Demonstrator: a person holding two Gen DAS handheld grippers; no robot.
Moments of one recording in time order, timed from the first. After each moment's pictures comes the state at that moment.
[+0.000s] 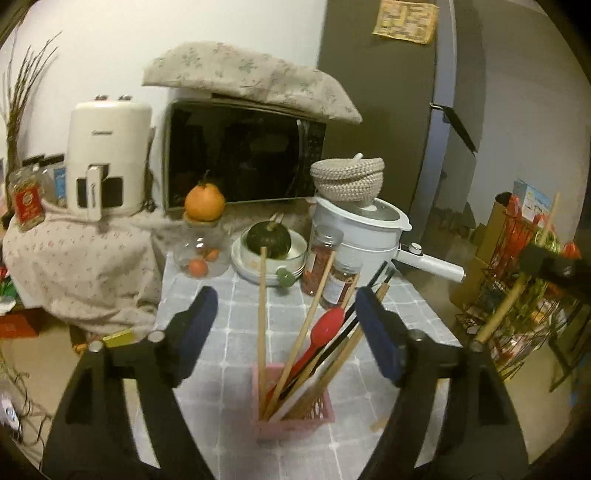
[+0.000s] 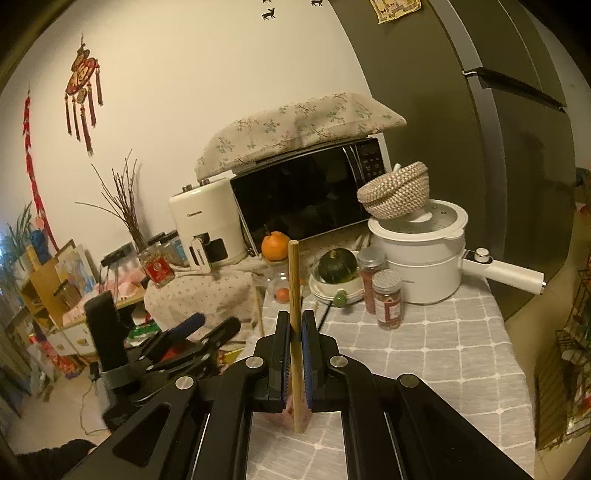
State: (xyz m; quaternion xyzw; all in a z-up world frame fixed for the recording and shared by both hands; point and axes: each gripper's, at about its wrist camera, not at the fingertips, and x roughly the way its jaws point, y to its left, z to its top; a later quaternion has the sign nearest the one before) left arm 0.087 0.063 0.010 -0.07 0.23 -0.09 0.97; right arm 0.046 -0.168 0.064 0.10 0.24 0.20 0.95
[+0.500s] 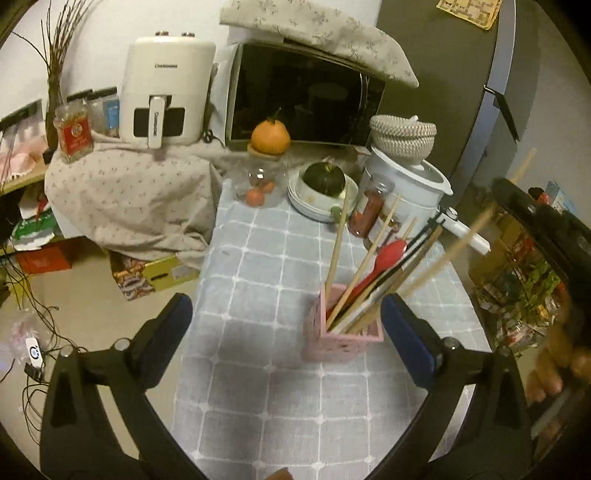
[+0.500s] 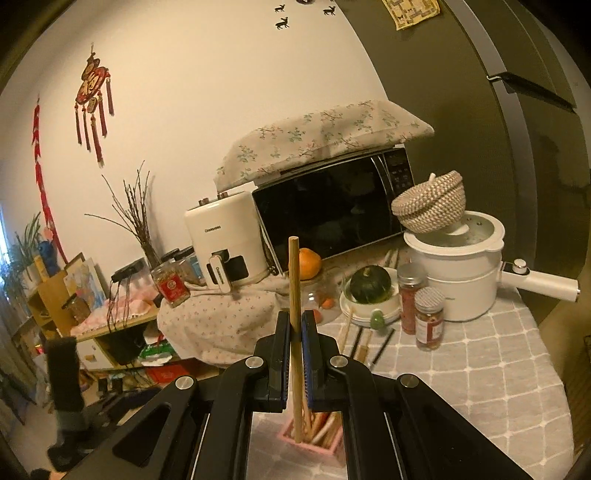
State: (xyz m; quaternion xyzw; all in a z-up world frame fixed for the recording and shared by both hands) left arm 0.058 0.118 -0.006 -0.10 0.35 -0.04 0.93; right arm 0.072 -0.110 0.057 0.11 0.20 0.22 0.95
